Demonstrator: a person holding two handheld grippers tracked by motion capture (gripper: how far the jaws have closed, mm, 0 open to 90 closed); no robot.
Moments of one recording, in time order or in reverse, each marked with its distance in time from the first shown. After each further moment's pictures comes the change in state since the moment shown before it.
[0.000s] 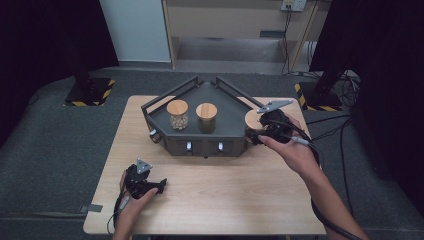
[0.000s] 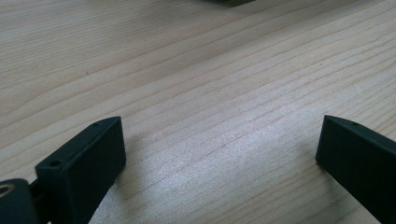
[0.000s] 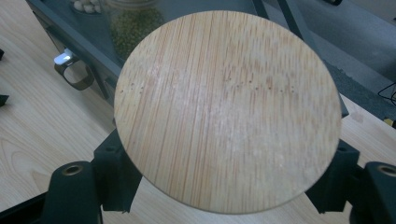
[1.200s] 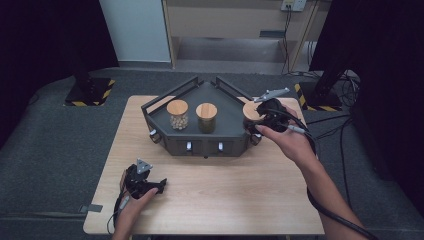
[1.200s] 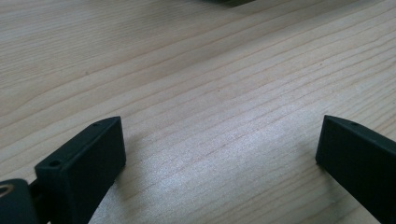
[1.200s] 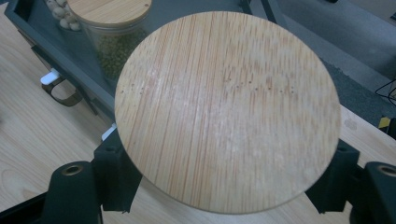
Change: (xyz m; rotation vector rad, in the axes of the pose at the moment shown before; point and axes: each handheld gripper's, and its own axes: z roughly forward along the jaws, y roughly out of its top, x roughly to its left) left arm 0.000 0.000 0.000 0.000 -0.001 0.000; right arm -0.011 0.024 0.010 0.016 -0.010 0.020
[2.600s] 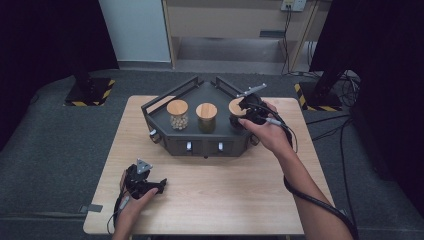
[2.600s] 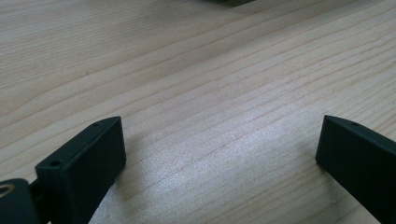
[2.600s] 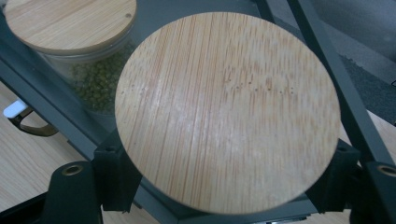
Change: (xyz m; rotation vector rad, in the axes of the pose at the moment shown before) left arm 0.000 0.000 0.000 -0.001 0.001 0.000; right arm 0.005 0.024 0.065 0.035 0.008 0.033
